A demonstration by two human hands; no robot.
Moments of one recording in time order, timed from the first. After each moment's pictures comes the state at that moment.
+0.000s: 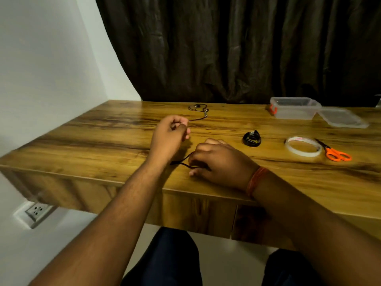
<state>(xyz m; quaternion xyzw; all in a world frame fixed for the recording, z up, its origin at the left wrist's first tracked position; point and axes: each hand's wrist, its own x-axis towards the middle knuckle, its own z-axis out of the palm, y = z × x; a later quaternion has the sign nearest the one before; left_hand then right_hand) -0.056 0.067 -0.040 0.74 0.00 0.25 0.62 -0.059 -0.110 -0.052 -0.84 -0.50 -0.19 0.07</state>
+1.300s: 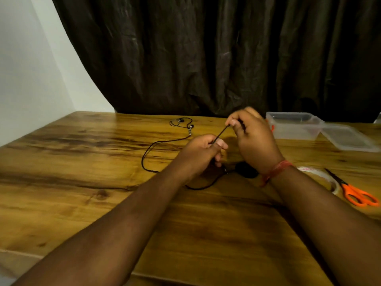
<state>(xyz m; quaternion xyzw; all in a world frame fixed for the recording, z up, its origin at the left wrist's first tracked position) 0.056 -0.003 -0.039 0.81 -0.13 0.05 0.57 0.091 -0.155 -0.021 -0.82 -0.26 -0.33 0.38</state>
